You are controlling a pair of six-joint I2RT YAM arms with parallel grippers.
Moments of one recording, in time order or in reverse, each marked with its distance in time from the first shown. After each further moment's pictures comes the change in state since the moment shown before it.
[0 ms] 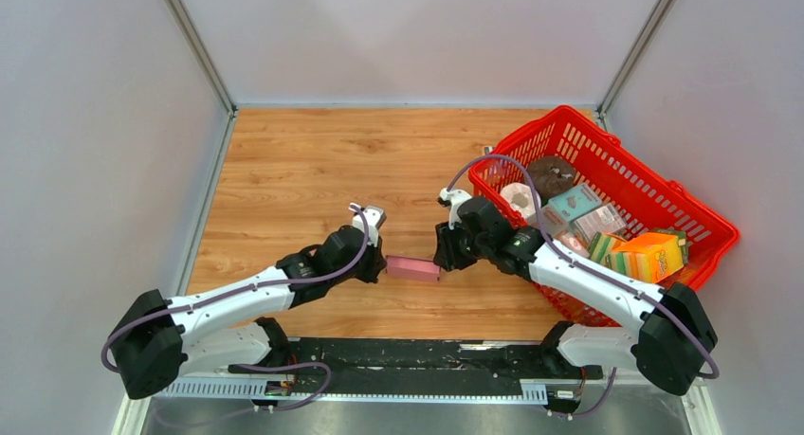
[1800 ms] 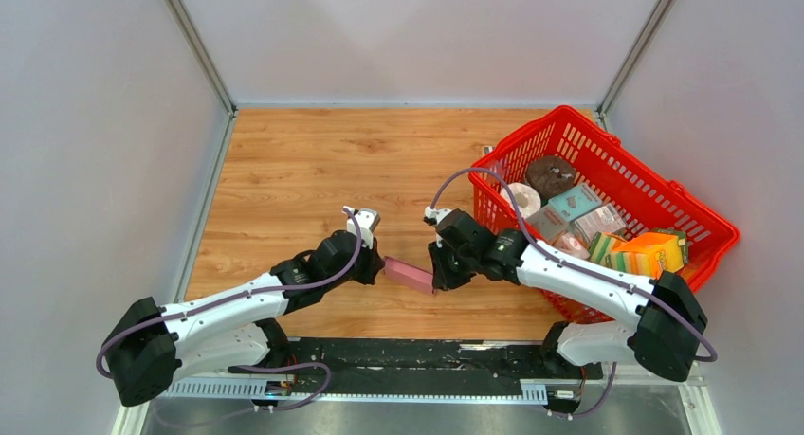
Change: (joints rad) left arm 0.000 -0.050 -0.055 0.055 -0.009 -0.011; right arm 0.160 0.061 0.083 -0.206 0.024 0.140
